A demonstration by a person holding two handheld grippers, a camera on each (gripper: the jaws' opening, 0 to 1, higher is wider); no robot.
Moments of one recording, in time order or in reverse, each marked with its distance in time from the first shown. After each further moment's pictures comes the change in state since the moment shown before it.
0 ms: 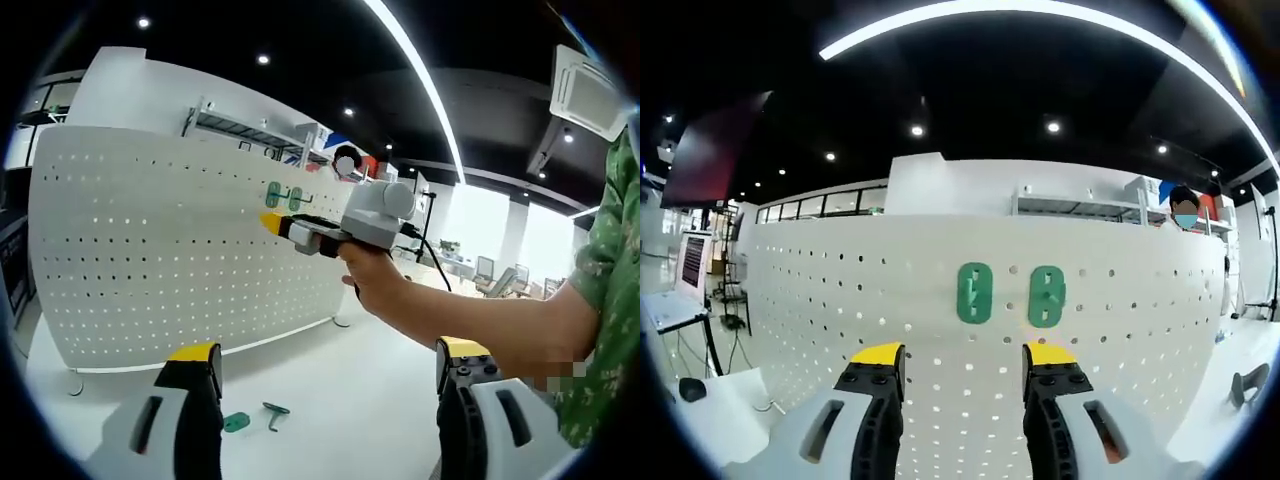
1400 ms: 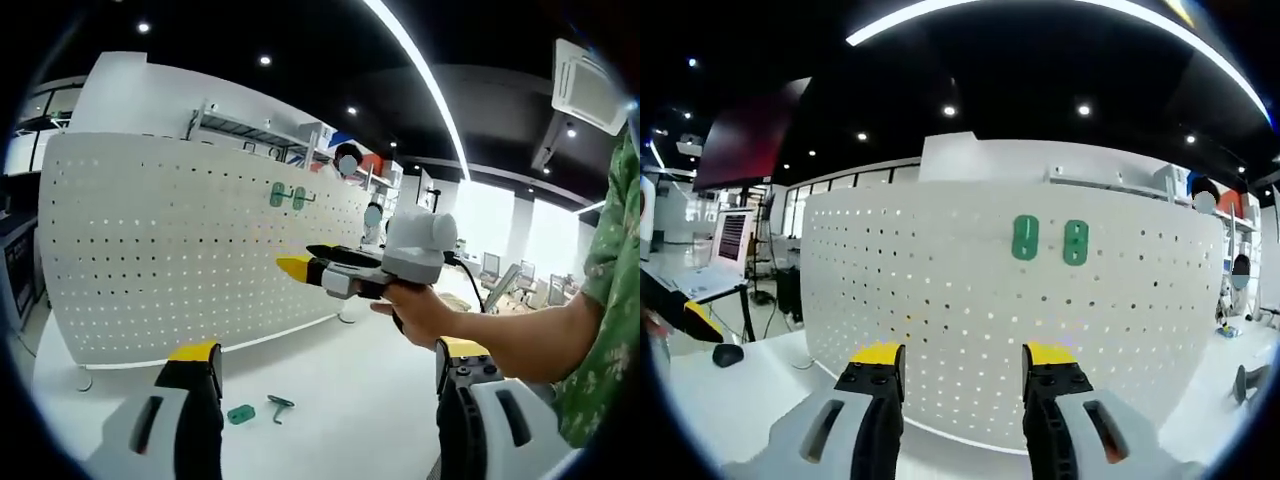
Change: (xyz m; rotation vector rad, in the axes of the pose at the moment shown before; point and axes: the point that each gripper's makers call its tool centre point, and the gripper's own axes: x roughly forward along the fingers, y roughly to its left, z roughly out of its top) left arm -0.013 -0.003 -0.004 0.013 0.005 0.030; right arm -0.069 0.037 -0.041 -0.032 0.109 0.137
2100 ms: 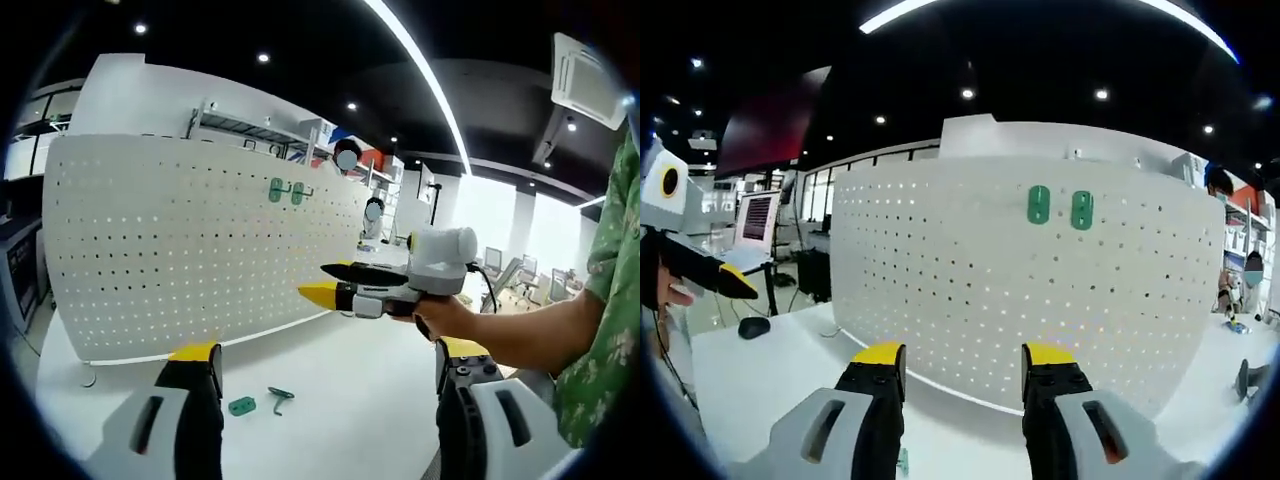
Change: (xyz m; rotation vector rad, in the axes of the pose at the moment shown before) left arm -0.008 -0.005 -0.009 0.014 0.021 0.013; right arm -0.043 0.018 -0.026 0.008 0.076 0.121
